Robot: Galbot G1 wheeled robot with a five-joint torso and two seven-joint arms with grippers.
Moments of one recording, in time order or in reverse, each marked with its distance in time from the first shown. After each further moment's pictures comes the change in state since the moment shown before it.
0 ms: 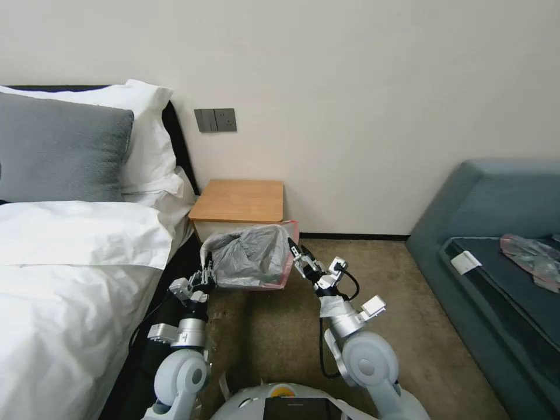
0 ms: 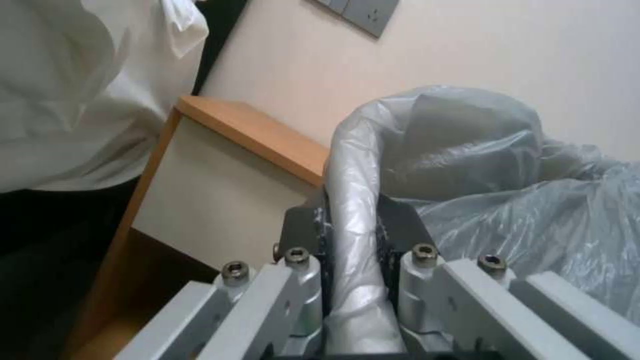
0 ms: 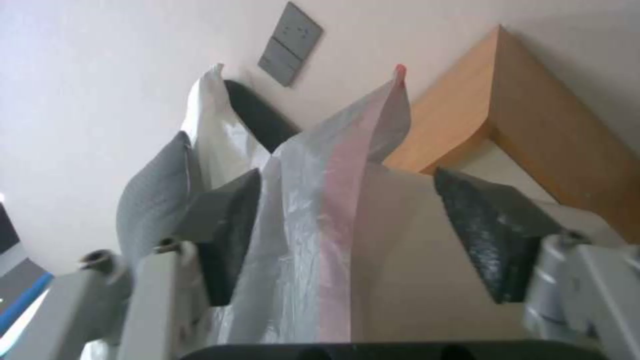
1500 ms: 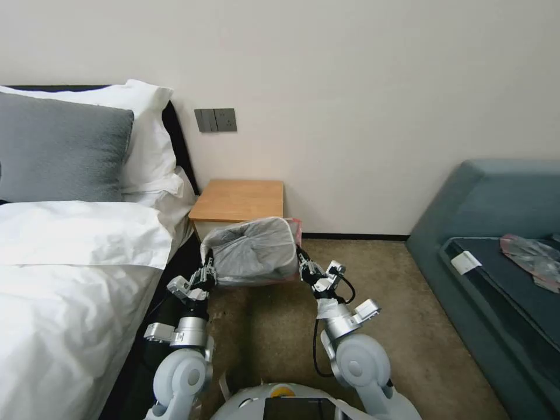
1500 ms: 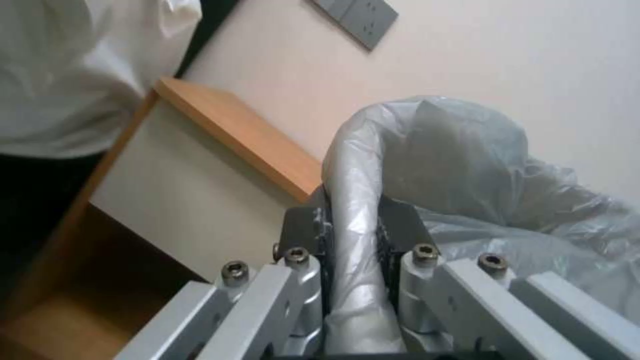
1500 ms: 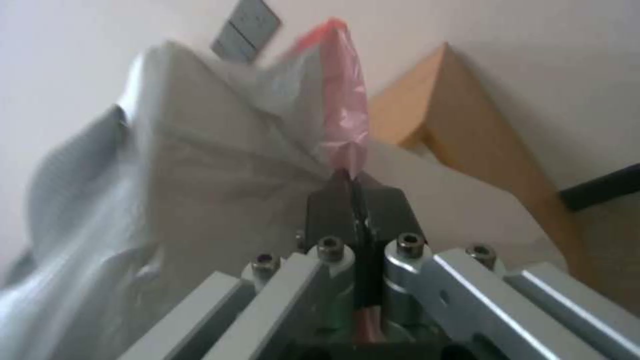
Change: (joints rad) left arm 0.008 0.001 0.022 -0.060 -0.166 0.027 -0.005; right arm -0.023 0.046 0.001 -0.047 -0.213 0.006 0.023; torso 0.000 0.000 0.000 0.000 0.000
